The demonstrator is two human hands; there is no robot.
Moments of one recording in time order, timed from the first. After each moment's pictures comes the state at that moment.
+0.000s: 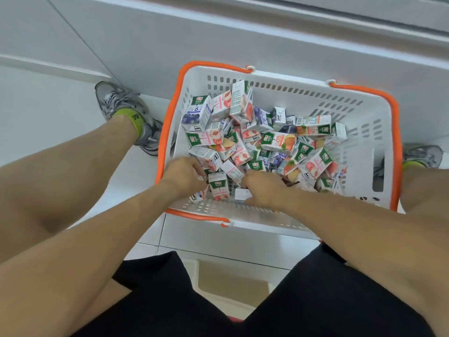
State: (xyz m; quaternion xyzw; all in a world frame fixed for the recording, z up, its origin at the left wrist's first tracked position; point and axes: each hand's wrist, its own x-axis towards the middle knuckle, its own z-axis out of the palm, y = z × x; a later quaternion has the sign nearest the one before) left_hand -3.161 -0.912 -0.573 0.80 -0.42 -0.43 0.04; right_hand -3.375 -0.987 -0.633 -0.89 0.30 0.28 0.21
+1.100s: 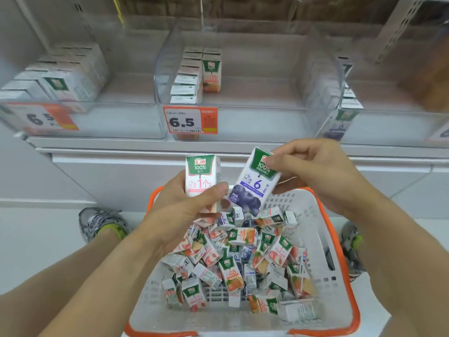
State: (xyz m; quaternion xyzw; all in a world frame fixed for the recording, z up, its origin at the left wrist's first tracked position) left_hand -3.223 -1.002 -0.374 0.54 -0.34 -0.59 0.49; right_hand -3.446 -1.080 -0.321 -0.59 0.45 -0.33 0.58
